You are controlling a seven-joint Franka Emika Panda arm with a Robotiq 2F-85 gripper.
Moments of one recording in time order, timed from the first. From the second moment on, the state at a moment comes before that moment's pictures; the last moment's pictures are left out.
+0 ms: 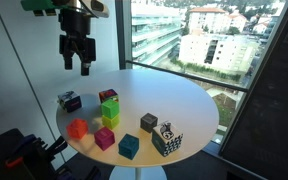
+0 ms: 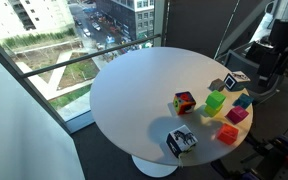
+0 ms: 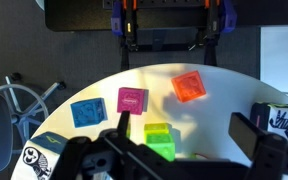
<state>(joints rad) -0.01 -0.36 -0.05 -2.48 -0.08 1.85 0.03</state>
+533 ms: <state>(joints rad) -0.01 -0.46 -0.06 -2.48 -0.01 1.89 -0.02</state>
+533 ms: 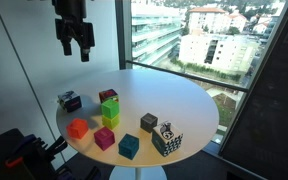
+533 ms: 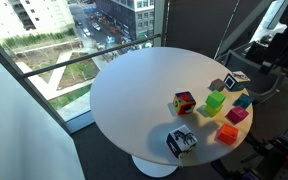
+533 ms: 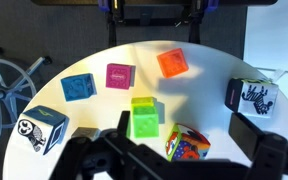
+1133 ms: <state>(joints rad) -0.01 -0.47 -0.06 -2.48 -0.01 1.94 -0.03</state>
